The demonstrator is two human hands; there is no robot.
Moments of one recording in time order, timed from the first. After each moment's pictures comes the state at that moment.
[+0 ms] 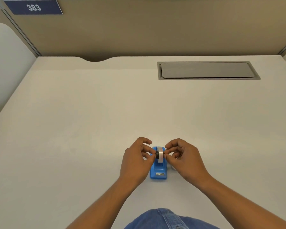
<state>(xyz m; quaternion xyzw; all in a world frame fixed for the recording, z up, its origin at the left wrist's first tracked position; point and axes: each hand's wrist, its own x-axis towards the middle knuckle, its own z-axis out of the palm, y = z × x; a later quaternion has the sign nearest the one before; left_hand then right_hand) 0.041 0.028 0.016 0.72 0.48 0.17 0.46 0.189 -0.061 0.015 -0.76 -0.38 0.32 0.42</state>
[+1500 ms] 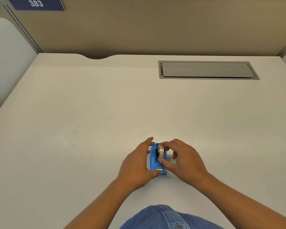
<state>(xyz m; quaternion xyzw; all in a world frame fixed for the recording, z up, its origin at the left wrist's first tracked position) 0.026 0.020 -0.013 0.82 0.40 0.06 0.41 0.185 -0.067 0.012 -0.79 -0.54 0.21 0.21</state>
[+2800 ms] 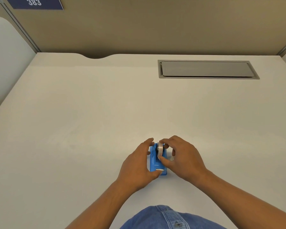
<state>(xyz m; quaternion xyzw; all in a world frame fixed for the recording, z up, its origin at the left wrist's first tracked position) 0.026 0.018 -0.012 0.83 0.39 0.06 0.40 0.188 -0.058 0.010 -0.79 -0.55 0.17 0.20</state>
